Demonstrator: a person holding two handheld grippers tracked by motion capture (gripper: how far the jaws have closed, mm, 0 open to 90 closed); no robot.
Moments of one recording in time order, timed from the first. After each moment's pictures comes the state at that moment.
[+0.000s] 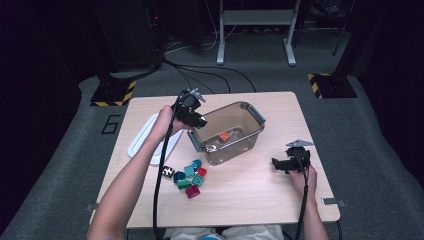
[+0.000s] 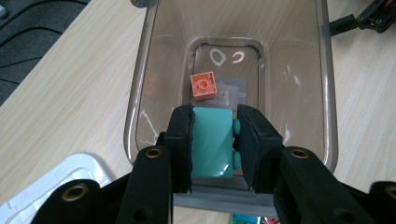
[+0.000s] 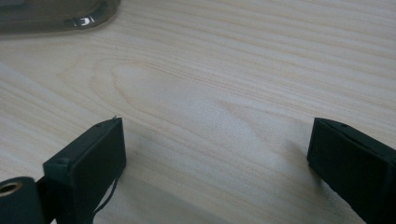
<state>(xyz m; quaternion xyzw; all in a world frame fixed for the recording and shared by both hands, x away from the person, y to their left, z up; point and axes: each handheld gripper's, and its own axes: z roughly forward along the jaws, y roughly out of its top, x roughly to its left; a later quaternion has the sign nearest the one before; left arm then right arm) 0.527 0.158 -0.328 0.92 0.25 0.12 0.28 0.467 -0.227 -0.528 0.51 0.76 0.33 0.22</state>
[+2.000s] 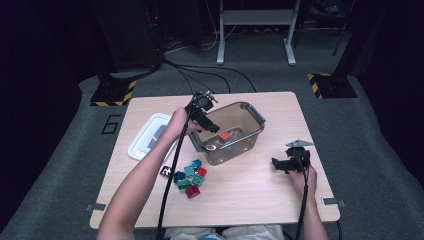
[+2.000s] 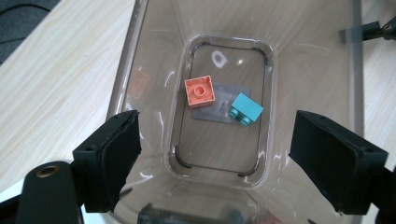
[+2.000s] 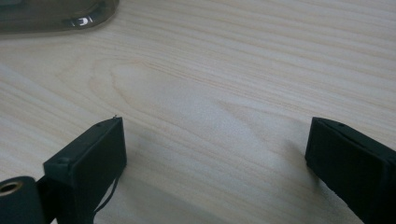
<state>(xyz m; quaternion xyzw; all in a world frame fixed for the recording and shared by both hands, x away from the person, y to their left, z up) 0.543 0.128 -0.348 0.92 0.29 0.10 0.26 0.466 -0.226 -0.528 0.51 0.76 0.33 0.22</state>
